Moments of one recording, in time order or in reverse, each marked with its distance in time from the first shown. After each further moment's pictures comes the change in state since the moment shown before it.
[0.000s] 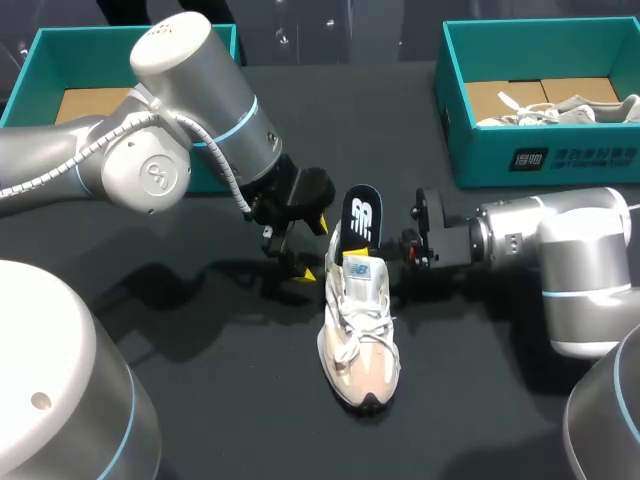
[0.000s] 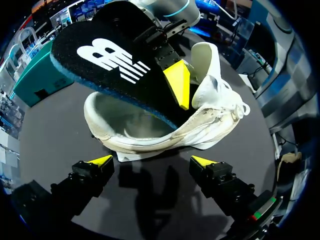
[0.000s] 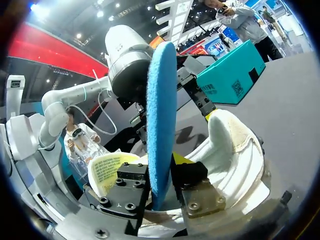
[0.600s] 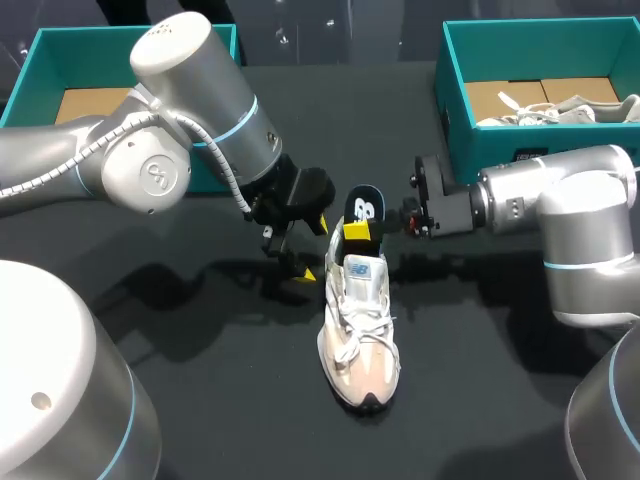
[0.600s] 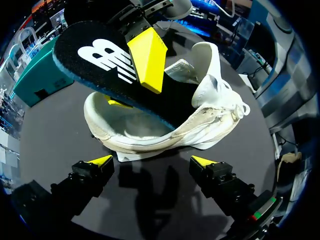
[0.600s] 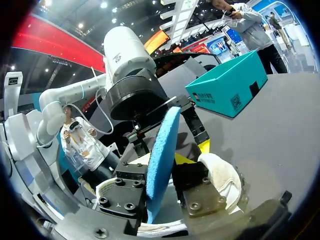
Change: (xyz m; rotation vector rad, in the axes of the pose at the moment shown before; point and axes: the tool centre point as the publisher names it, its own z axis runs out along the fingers) left arm 0.000 0.000 0.000 0.000 0.000 0.000; right arm -0.007 0.039 -0.008 0.057 -0.029 -0.060
